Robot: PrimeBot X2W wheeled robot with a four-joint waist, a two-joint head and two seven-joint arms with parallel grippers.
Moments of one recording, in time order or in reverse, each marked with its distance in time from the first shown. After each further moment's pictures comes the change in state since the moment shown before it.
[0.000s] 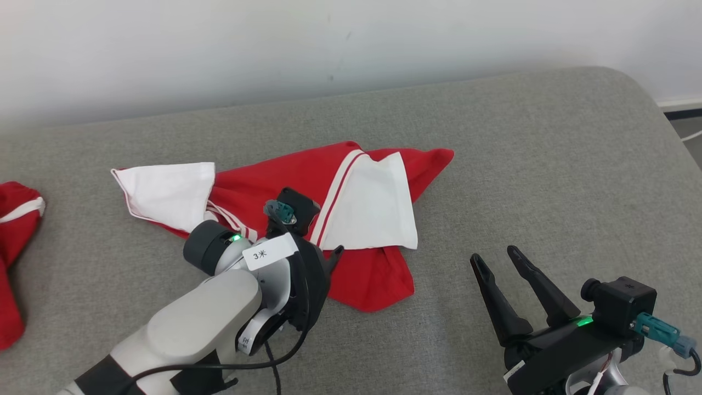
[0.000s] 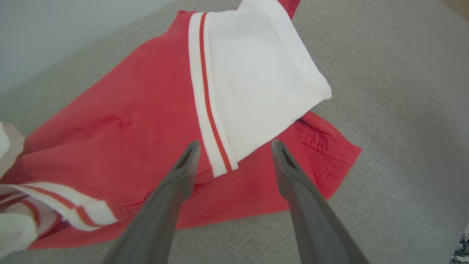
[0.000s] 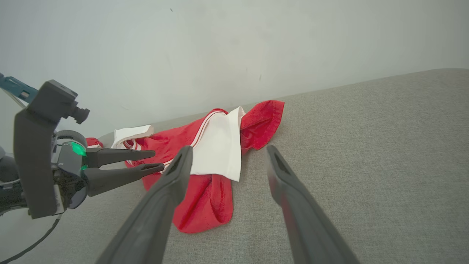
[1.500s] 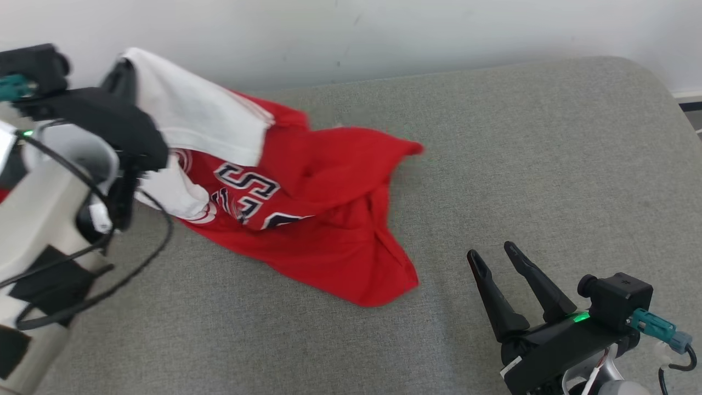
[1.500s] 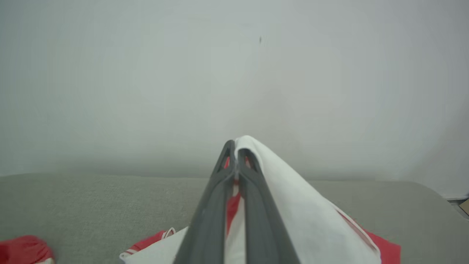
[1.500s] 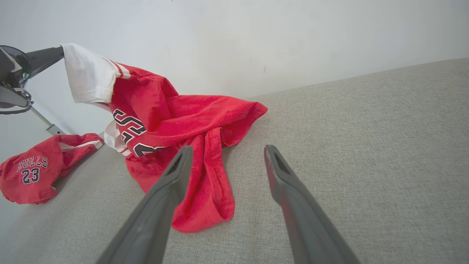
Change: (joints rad) left arm -0.109 0.152 0.419 0.063 -0.147 0.135 -0.317; right arm -0.021 0.000 0.010 0.024 0.008 0.000 -0.019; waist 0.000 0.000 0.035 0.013
